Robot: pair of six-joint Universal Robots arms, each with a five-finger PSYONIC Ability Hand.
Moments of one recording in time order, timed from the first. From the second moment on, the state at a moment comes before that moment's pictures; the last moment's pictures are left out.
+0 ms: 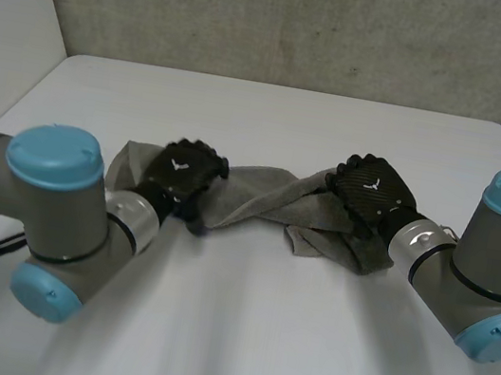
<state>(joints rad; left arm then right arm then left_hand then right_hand) 4.19 -2.13 -1.53 3.45 -1.44 3.23 1.91 -1.02 1.47 -0.19 1.22 2.58 0.47 0.44 0.22 0.23 0.26 0.49 0.49 0.21 0.23 0.29</state>
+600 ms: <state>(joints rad) 4.11 -2.38 -1.34 3.50 -1.64 3.15 1.92 -1.02 1.48 -0.19 1.22 2.57 0.53 0.53 0.22 0.23 0.37 0.48 0.49 0.21 0.23 0.29</state>
